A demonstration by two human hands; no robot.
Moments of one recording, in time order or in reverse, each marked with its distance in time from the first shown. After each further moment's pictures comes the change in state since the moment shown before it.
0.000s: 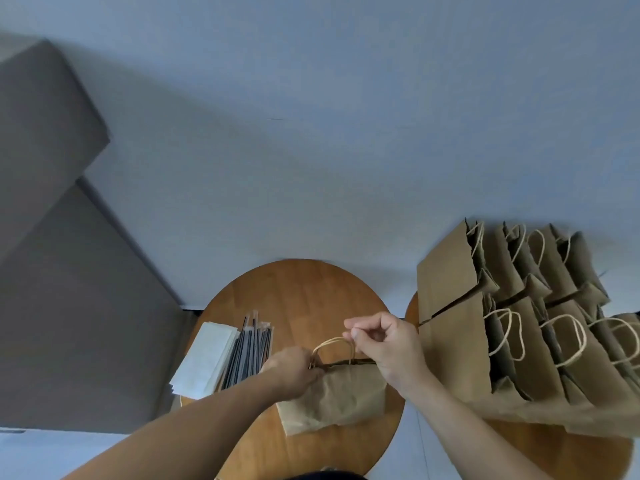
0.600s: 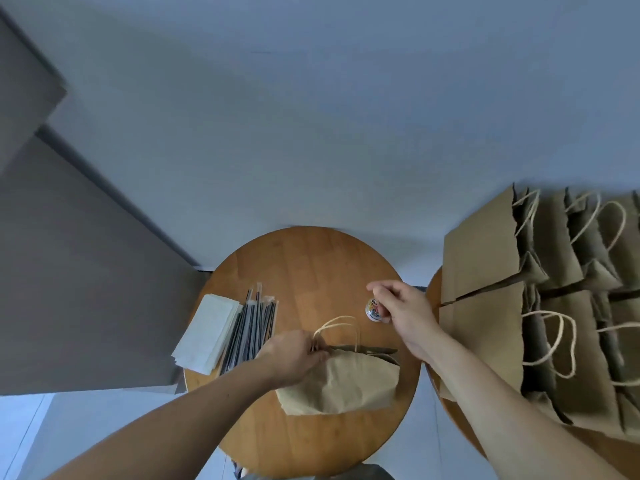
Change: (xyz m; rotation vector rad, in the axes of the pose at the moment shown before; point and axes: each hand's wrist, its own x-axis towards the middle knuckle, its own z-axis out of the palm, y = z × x) left_hand 0.035 0.004 0.003 -0.020 -0.066 -0.069; right_hand 0.096 0.075 -0.036 0.034 -0.050 0.305
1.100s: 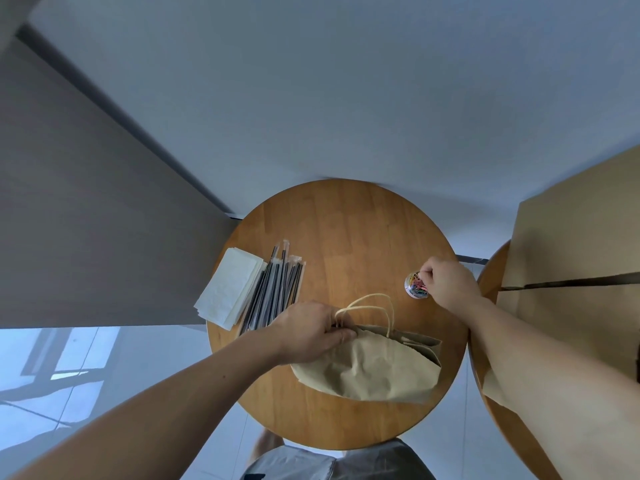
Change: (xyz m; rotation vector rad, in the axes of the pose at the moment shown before) left_hand 0.017 -0.013 0.001 -0.080 -0.034 0.111; right_hand 0.125 0.107 -0.022 -1.149 -0.149 -0.111
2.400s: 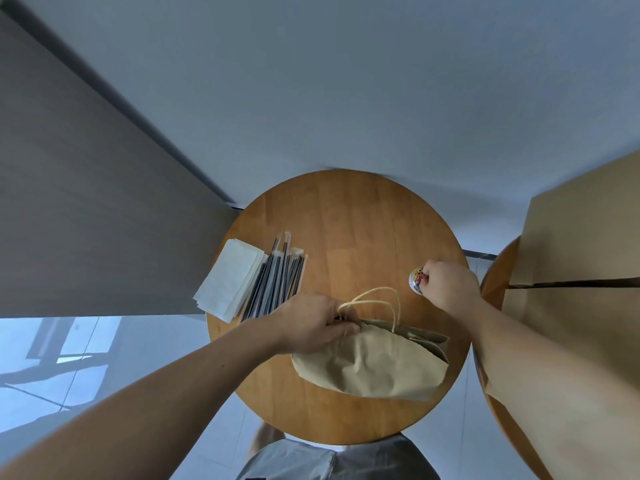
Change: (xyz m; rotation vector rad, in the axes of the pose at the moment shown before) left_hand 0.007 -0.005 -0.007 -0.030 -0.029 0.047; right_hand 0.007 -0.008 0.015 -0.265 -0.084 0.028
